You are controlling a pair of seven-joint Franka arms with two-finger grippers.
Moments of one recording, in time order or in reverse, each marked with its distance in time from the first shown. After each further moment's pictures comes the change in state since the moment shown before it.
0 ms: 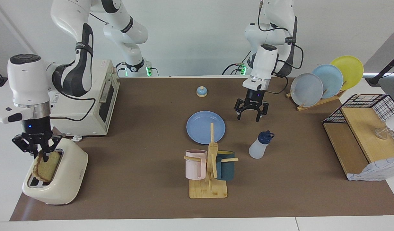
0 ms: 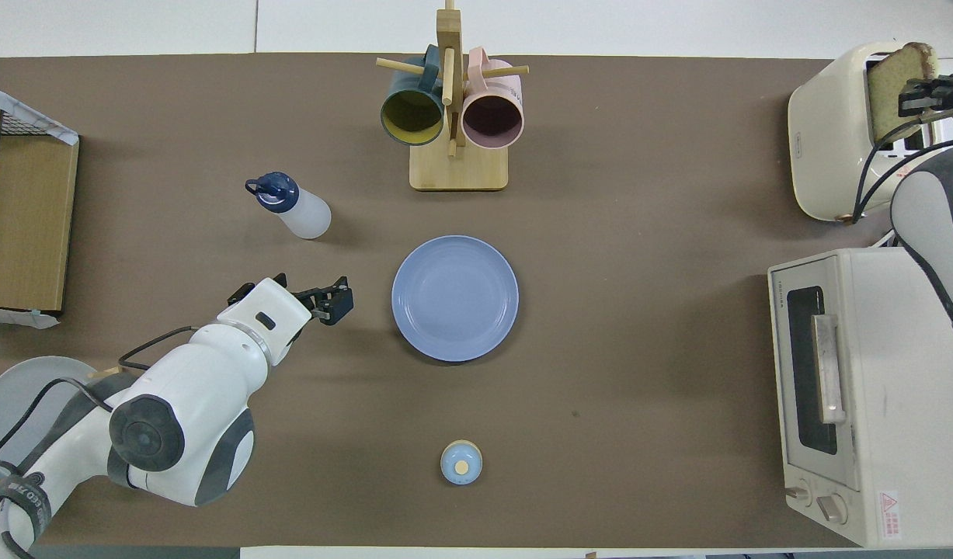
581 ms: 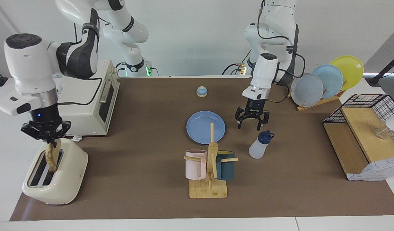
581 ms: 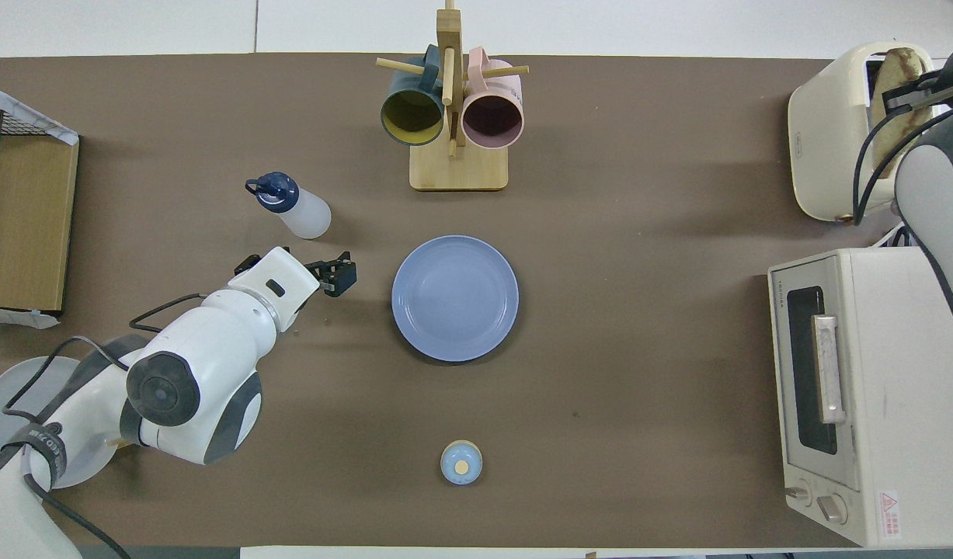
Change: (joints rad) left arm 0.007 0.115 0.027 0.101 0.073 0.018 0.000; right arm 0.144 -0.078 0.010 0.153 -0.062 -0.449 -0.004
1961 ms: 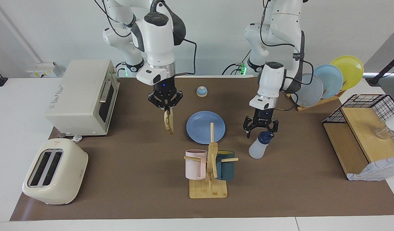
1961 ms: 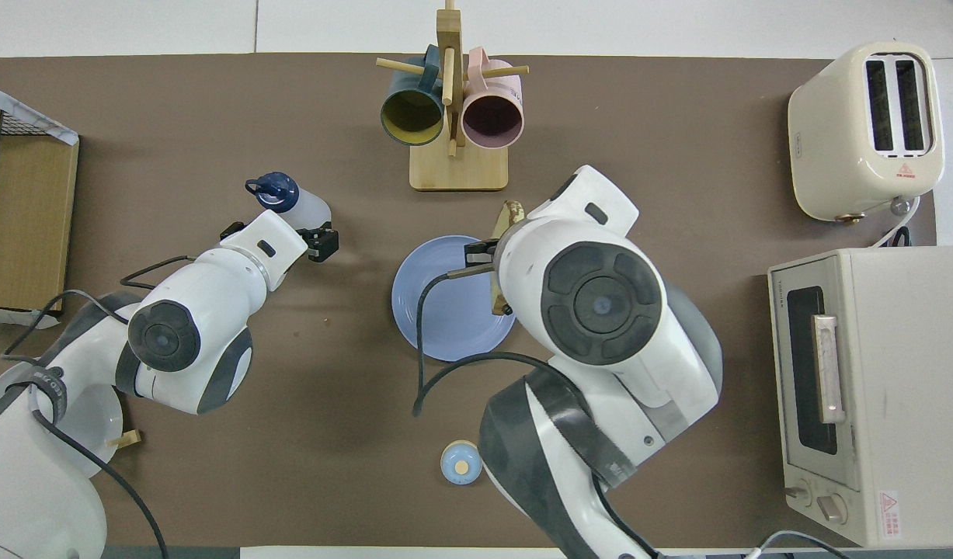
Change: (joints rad) left arm -0.005 0.155 0.083 0.134 0.099 0.025 0.000; right arm 0.625 -0.089 0.027 -0.308 0.076 0.206 0.902
